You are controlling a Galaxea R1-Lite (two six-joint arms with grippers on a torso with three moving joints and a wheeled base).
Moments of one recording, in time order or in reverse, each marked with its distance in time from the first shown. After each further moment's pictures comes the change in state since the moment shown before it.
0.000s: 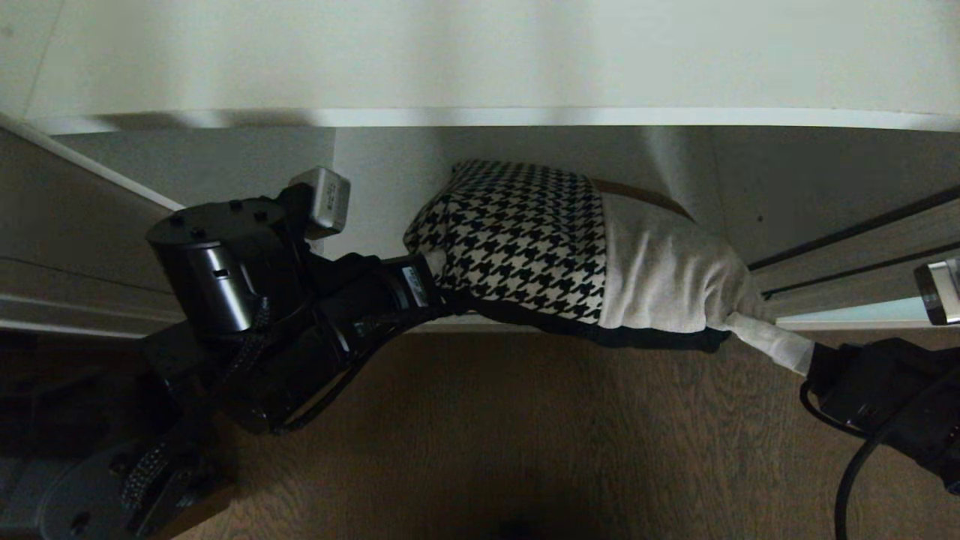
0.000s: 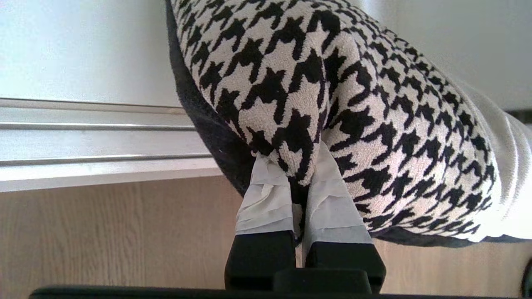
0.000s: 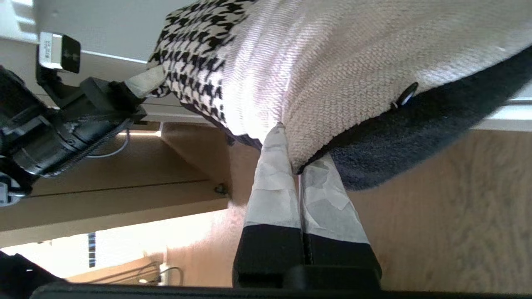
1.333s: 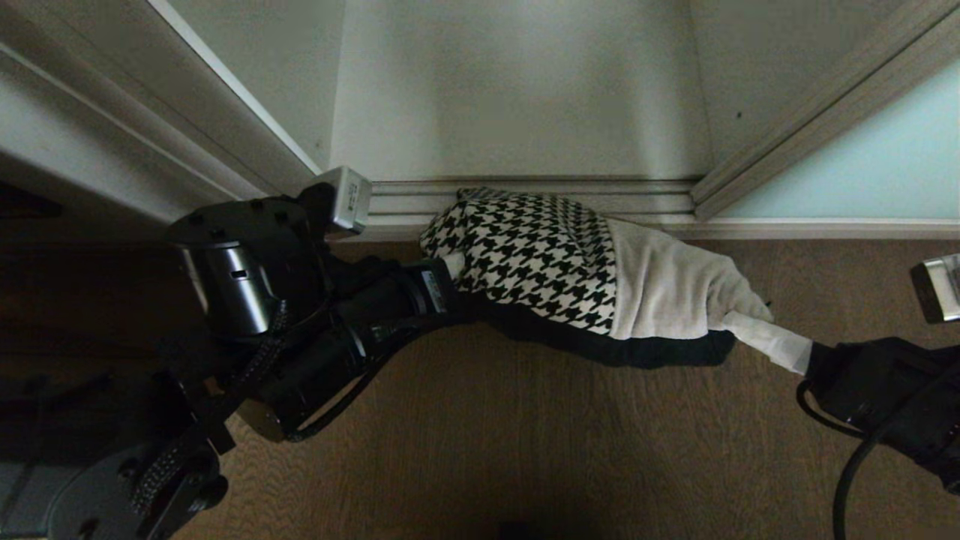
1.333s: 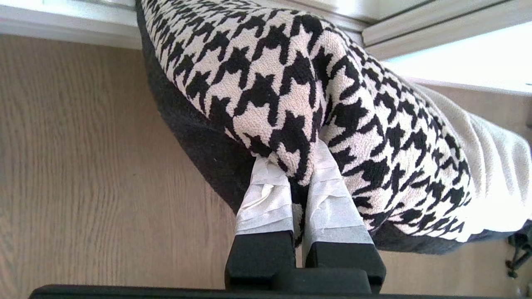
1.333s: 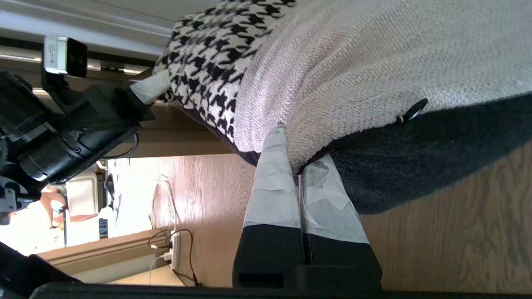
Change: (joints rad) left arm -0.040 0.011 -0.027 0.021 0.001 0.002; right arm 0.009 0.002 -0.013 0.000 0.000 0.028
